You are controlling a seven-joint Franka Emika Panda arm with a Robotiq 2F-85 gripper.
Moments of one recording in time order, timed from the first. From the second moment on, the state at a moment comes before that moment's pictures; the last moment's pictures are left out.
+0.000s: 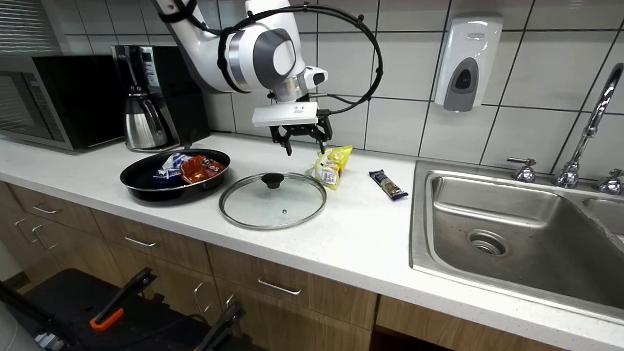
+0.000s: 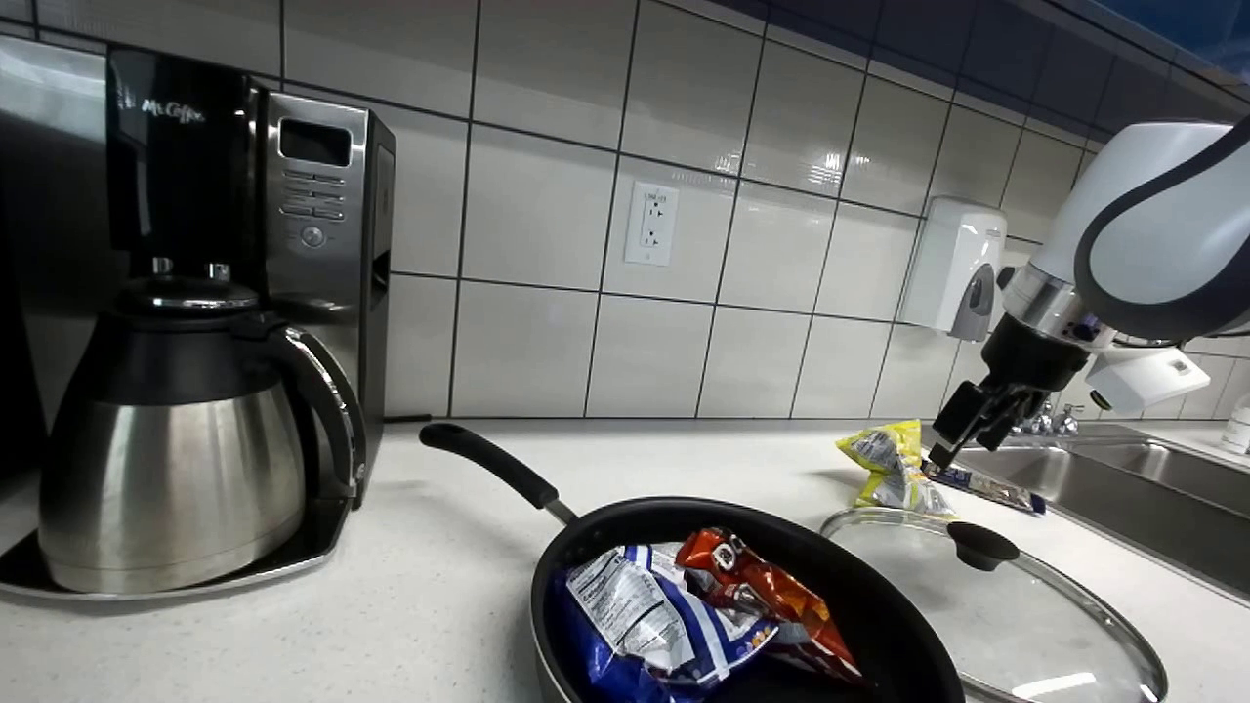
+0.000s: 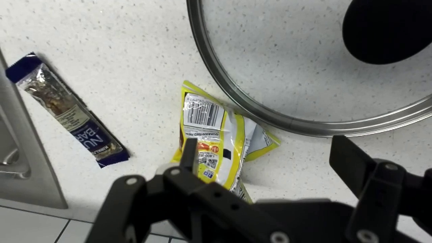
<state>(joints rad) -0.05 0.24 -0.09 -2.33 -0.12 2.91 -0.25</state>
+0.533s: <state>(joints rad) -0.05 0.26 -0.09 -2.31 -0.12 2.91 -0.22</state>
